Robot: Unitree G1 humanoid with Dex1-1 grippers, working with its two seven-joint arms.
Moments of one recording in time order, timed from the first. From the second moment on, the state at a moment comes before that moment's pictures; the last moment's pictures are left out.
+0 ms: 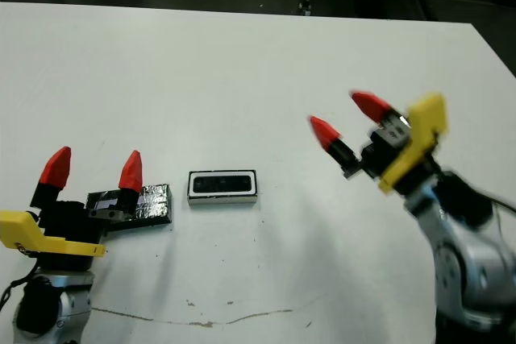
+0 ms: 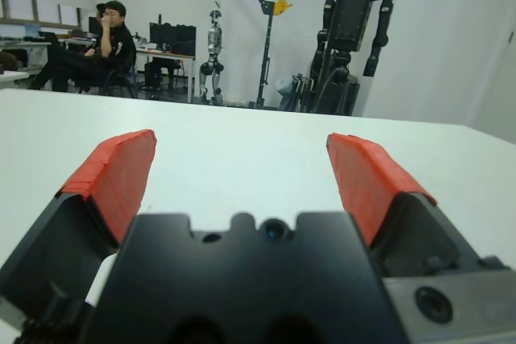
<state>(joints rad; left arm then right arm) 0.34 0.15 0.02 -0.54 -0.17 -0.09 -0.11 0.01 -0.34 -0.26 -0.54 0.40 0.53 0.49</state>
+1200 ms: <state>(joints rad) -0.33 1.00 0.05 -0.15 -0.49 0.25 -1.25 0.30 -0.19 -0.13 -0.58 0.42 0.30 0.30</state>
